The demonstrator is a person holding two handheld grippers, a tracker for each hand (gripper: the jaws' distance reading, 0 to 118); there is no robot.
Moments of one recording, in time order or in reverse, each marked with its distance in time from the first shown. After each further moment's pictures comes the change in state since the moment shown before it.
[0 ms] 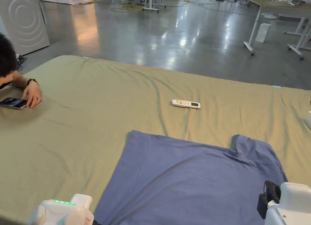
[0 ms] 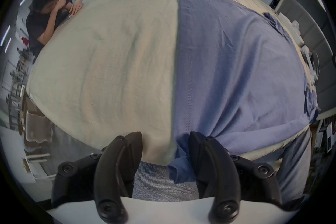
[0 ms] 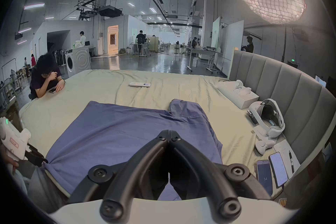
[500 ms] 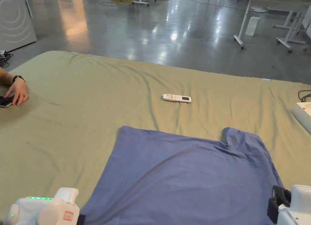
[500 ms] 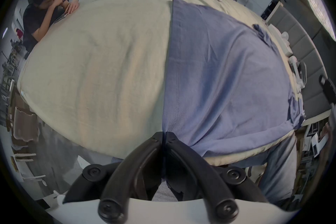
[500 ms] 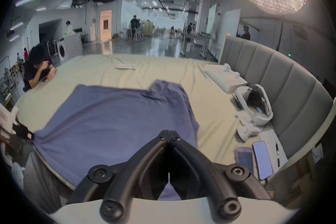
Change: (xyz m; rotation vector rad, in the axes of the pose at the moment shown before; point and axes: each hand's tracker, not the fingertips) left arm -0.024 0.005 0.016 0.060 -0.155 0.078; right arm 0.045 -0.009 0.012 -0.106 -0.038 0.010
